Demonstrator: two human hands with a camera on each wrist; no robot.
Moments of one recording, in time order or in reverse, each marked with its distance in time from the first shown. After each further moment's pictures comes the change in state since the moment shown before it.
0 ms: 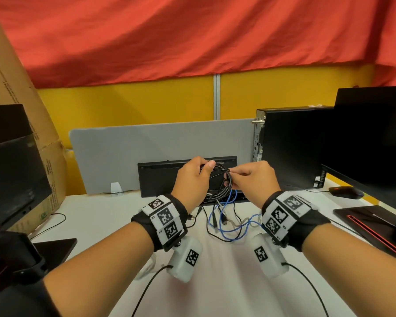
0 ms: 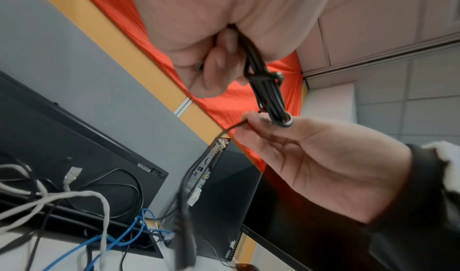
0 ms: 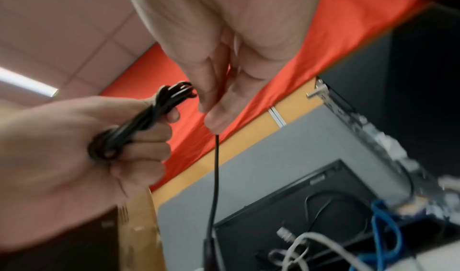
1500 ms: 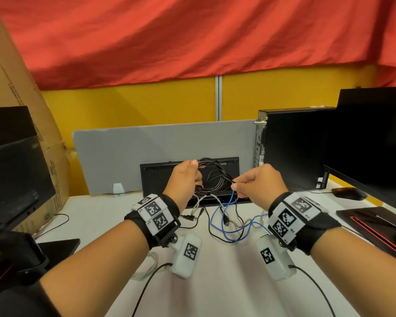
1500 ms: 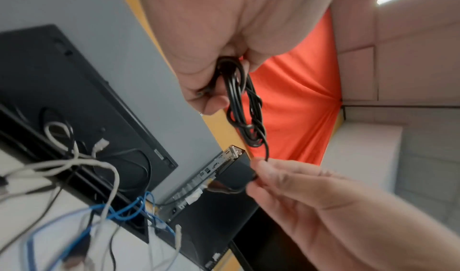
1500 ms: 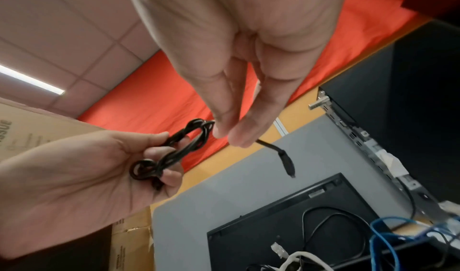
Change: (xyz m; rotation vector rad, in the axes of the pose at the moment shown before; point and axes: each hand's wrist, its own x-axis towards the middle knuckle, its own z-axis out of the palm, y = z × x) left_hand 0.006 -0.016 -0.010 -0.559 -0.070 -0.327; right_hand -0.005 -0.006 -0.011 -0.292 -0.058 0.173
